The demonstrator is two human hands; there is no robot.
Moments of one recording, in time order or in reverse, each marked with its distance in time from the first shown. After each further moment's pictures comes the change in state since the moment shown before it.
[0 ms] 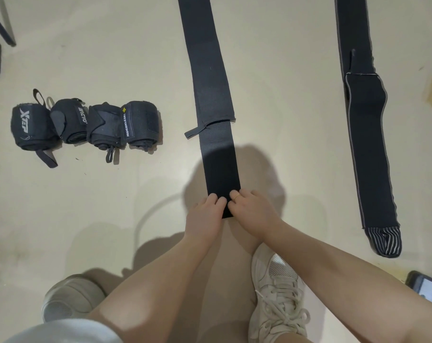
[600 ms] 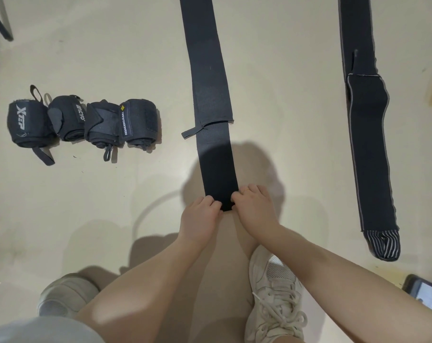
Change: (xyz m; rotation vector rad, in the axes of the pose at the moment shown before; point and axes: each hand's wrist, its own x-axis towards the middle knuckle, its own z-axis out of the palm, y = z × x) left_hand 0.001 -0.011 0.001 -0.019 0.063 0.045; right_hand 0.002 0.000 -0.004 0.202 -0.001 0.293
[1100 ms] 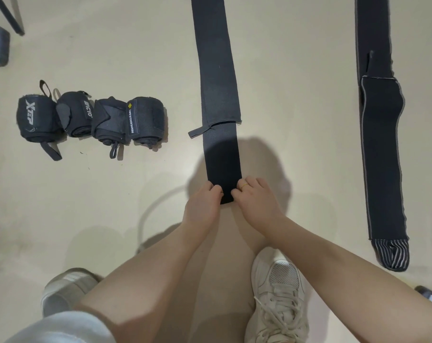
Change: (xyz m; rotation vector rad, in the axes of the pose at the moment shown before) left_hand 0.025 -0.001 -0.012 -0.166 -0.055 -0.214; right_hand 0.020 0.007 -0.002 -0.156 0.071 -0.248
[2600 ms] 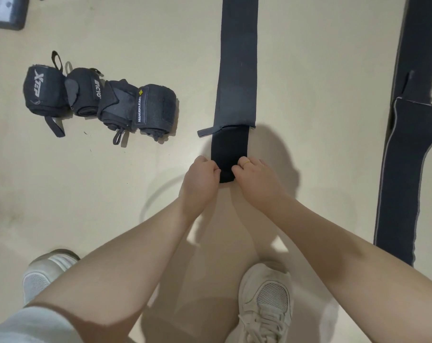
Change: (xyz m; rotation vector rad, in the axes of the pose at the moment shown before) left_hand 0.050 0.007 -0.030 -0.193 0.102 -0.245; right_hand 0.057 0.032 -0.018 0.099 0.012 -0.138
